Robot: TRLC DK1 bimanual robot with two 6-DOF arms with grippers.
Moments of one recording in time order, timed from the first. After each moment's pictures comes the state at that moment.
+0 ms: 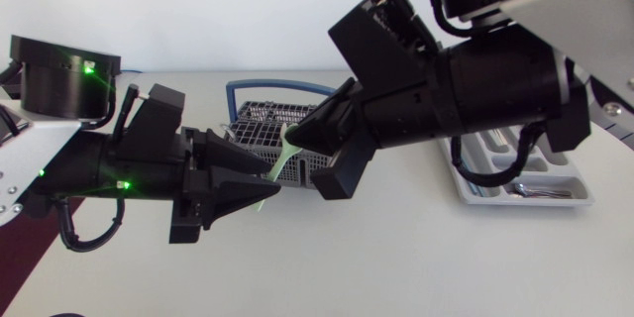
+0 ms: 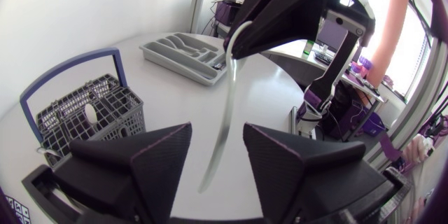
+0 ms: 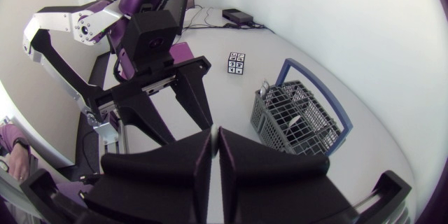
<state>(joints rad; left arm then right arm) -0.44 1.10 0.75 -0.27 0.77 0.24 0.82 1.28 1.17 -0.50 -0.27 -0.13</state>
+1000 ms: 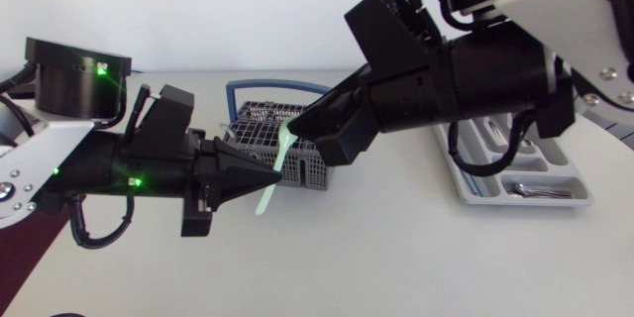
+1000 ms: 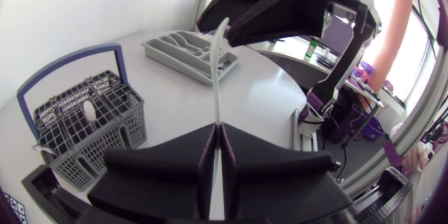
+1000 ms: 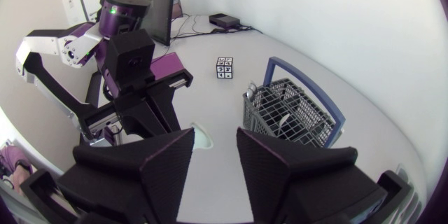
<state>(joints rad) -0.44 1.13 0.75 -0.22 0.74 0.19 0.74 1.31 1.16 -0.44 -0.30 -0.06</state>
